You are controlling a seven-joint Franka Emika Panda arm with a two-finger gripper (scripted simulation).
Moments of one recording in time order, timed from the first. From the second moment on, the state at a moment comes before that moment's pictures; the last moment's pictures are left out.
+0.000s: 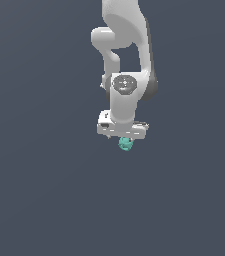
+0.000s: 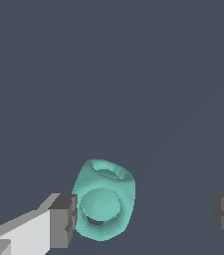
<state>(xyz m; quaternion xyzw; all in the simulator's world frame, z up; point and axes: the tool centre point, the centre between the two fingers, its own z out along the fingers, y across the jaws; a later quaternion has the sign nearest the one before) -0.026 0.038 0.117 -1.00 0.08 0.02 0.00</state>
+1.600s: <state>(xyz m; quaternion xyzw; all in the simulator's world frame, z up) -0.056 0.074 0.075 -0.97 0.24 0.00 0.00</state>
